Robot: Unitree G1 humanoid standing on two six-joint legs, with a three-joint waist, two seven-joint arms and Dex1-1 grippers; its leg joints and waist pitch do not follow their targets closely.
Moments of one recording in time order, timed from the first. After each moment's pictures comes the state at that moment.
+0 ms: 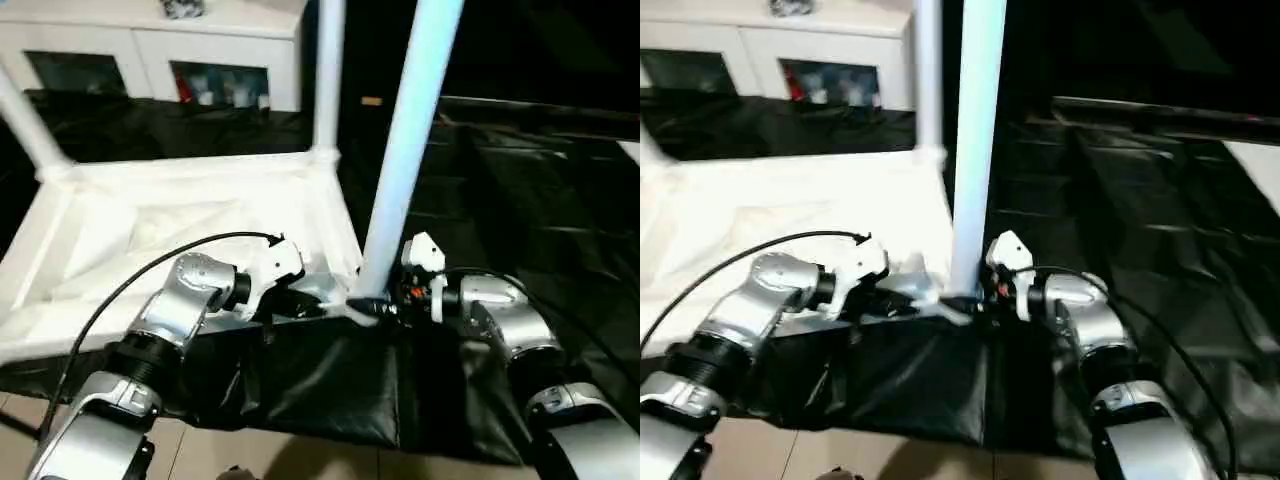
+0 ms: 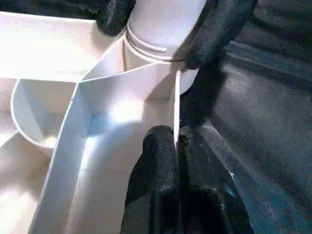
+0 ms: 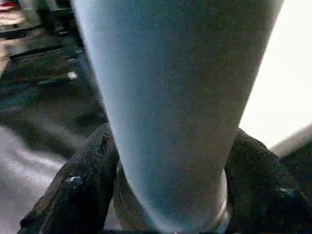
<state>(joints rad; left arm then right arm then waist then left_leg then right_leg) -0.59 0.35 -0.28 0.56 0.03 0.15 -1.25 -0.59 -0.28 0.11 0.83 0.10 -0.09 1.24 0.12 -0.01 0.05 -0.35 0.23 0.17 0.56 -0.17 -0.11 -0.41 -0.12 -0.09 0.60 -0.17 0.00</state>
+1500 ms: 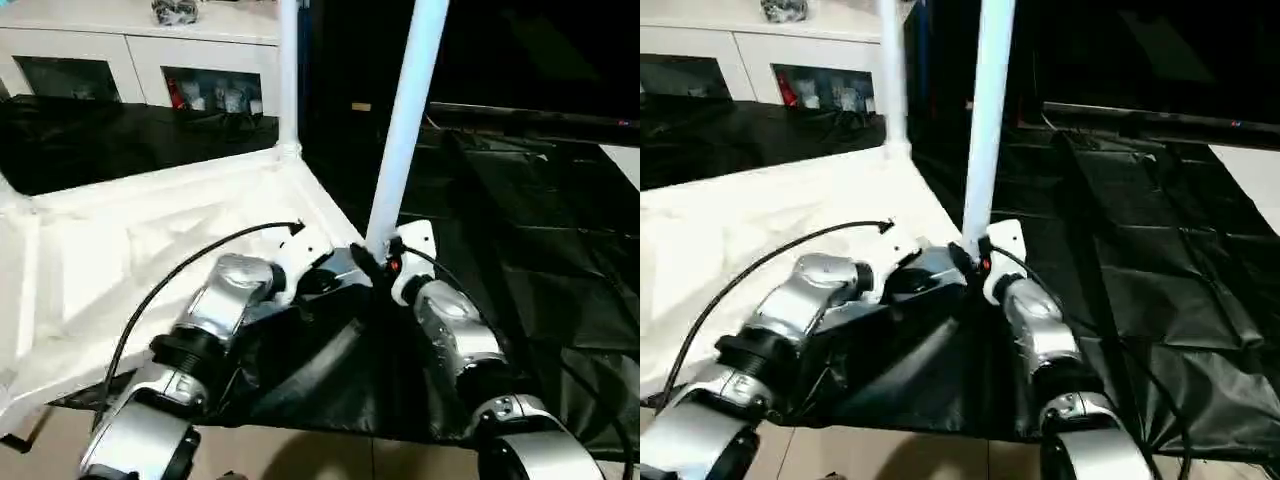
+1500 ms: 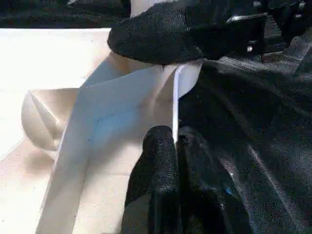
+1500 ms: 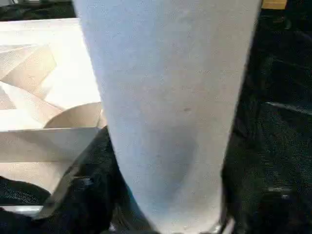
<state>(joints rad) -0.65 0.17 -0.25 0.64 0.13 0.26 -0.87 -0.58 -0.01 -0.04 0.87 0.08 -0.09 0.42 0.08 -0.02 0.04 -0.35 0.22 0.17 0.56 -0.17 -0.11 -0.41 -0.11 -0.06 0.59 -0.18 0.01</state>
